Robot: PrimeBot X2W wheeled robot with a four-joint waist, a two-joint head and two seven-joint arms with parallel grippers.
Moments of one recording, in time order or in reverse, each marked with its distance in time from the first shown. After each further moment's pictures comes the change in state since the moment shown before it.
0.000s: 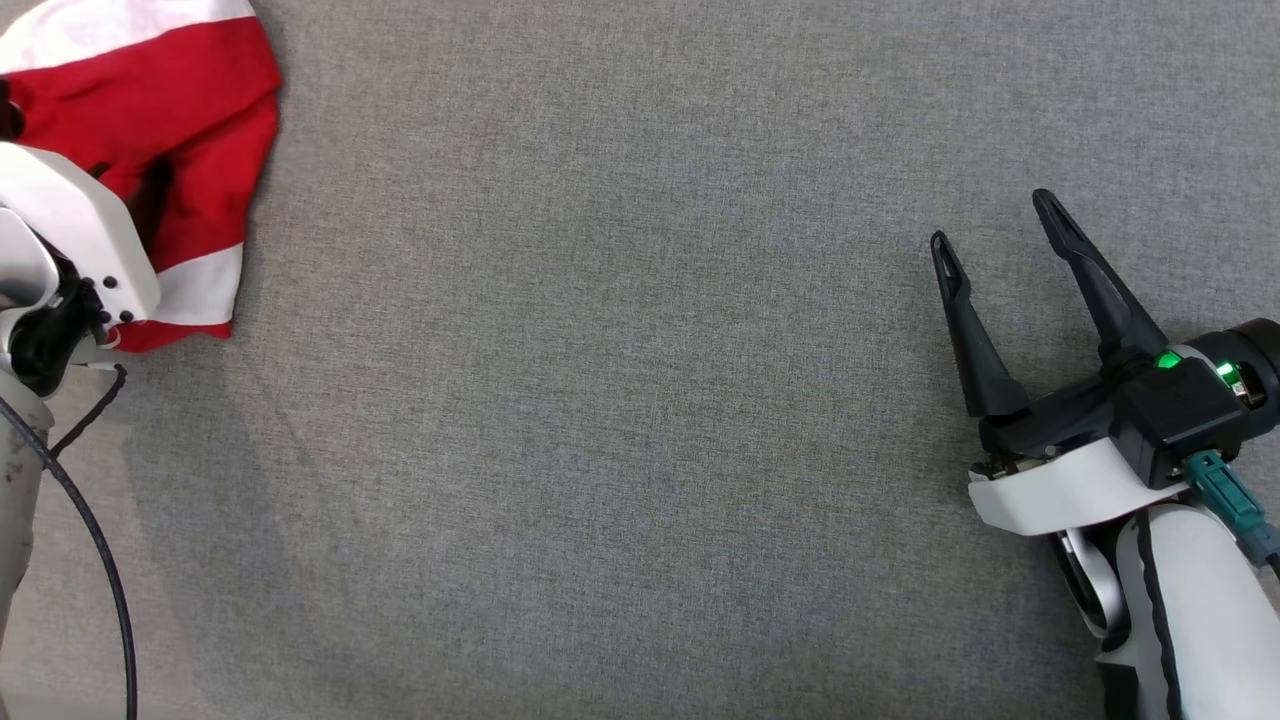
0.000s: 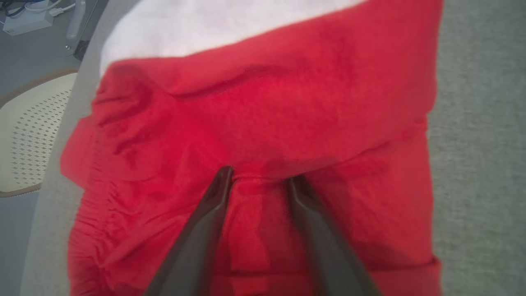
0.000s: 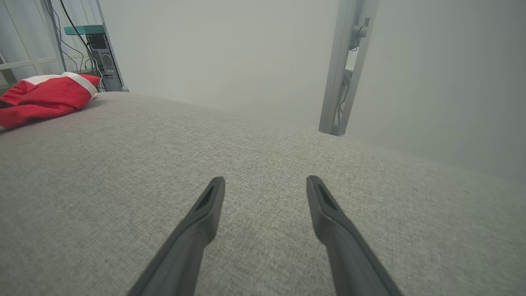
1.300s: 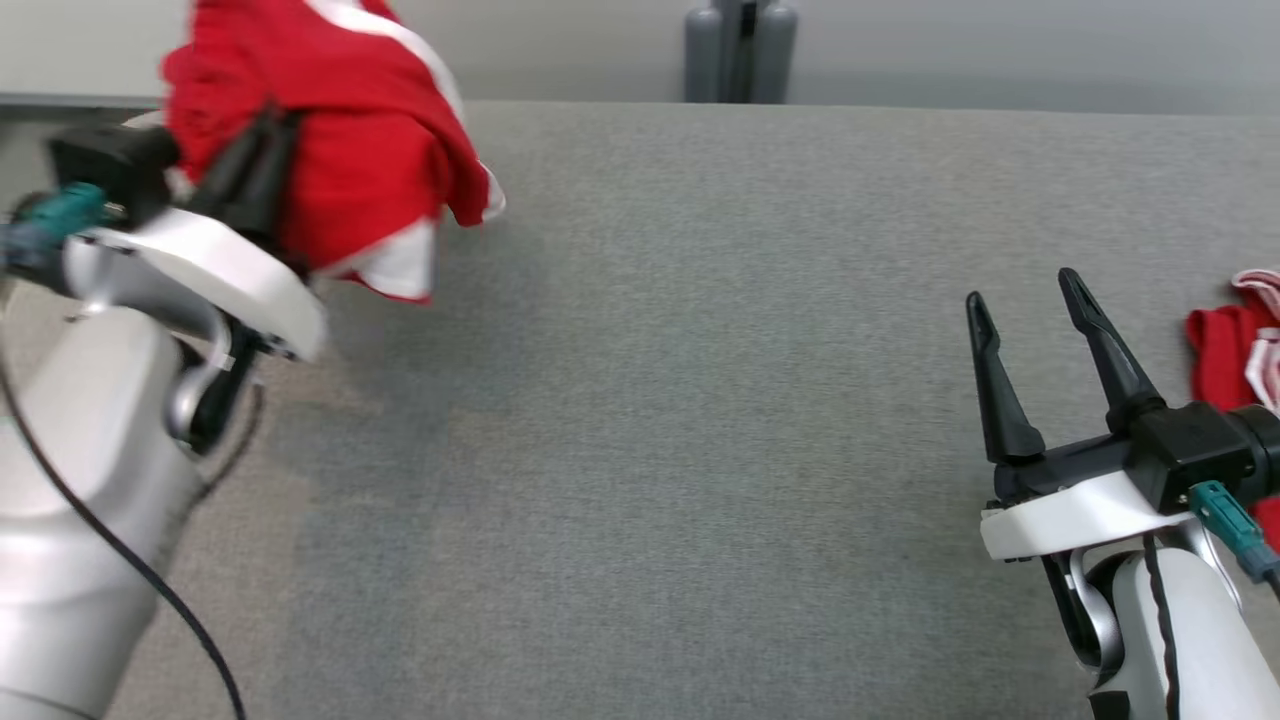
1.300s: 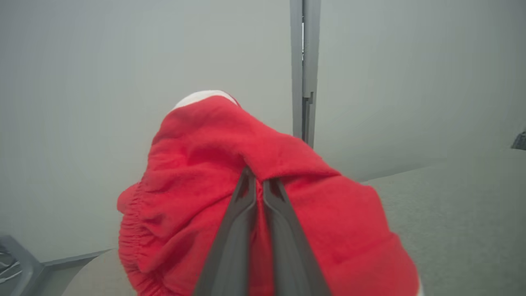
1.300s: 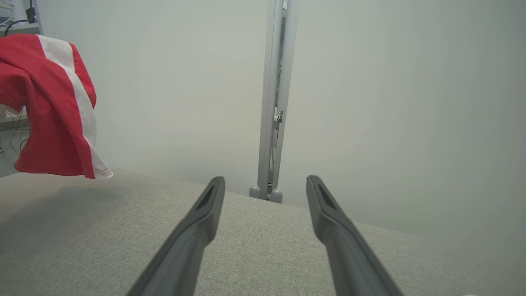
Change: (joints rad) left arm 0.145 -0.033 -0.127 -0.327 0.049 0.027 -0.489; right arm 0.054 0.064 -0.095 0.167 0.044 0.000 -0.075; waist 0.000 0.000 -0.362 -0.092
